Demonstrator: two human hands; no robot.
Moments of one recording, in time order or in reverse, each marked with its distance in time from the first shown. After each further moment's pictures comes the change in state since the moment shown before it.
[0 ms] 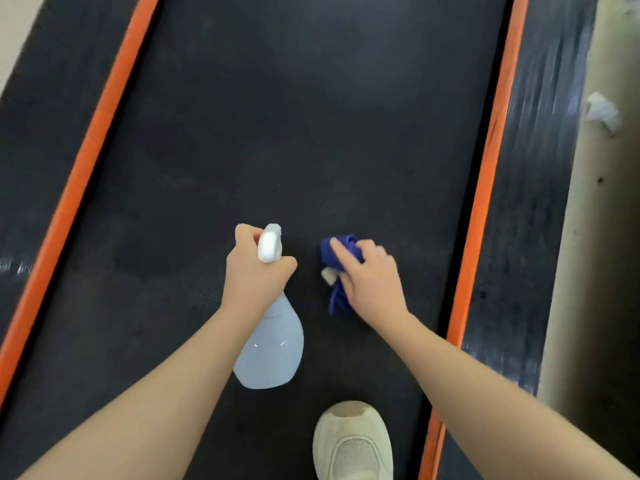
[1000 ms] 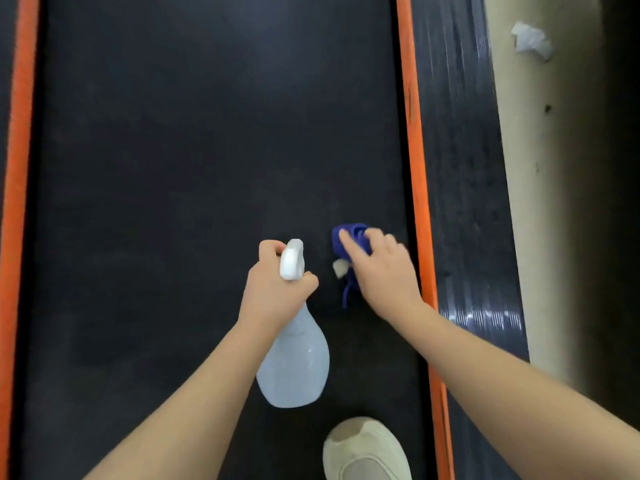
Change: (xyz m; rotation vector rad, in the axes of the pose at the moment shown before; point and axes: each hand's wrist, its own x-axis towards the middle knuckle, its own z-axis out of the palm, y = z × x) left_hand 0.001 0.051 0.059 0.230 -0.319 0.111; right_hand -0.017 0.063 -0.014 -0.178 0.129 0.214
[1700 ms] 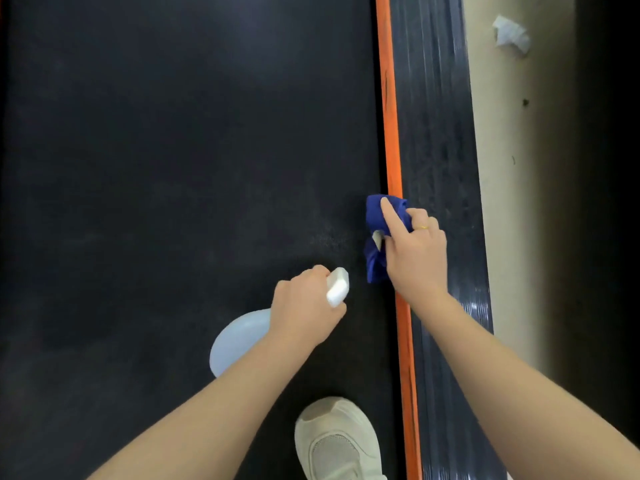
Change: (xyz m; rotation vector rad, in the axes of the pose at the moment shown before) left_hand -0.029 0.008 0.064 0.645 -0.186 0.216; right_hand -0.019 0.049 -0.032 -0.004 0.120 0.226
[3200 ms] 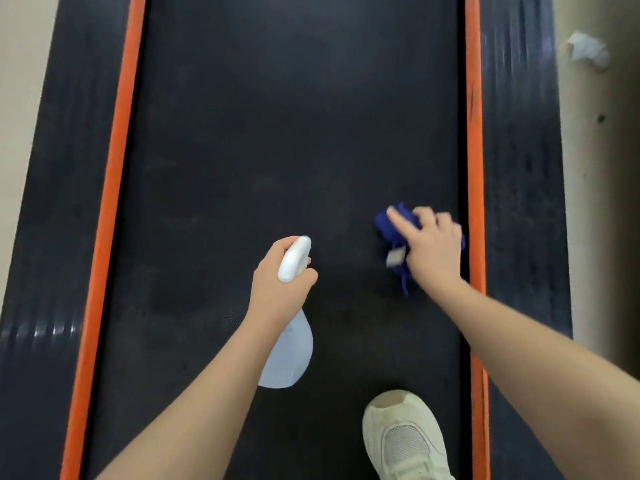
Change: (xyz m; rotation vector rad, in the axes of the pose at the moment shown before) left_hand -0.039 -0.115 -0.056 -0.844 0.312 -0.165; right_hand 0.015 -0.064 0.037 -0.024 -0.113 -0.121
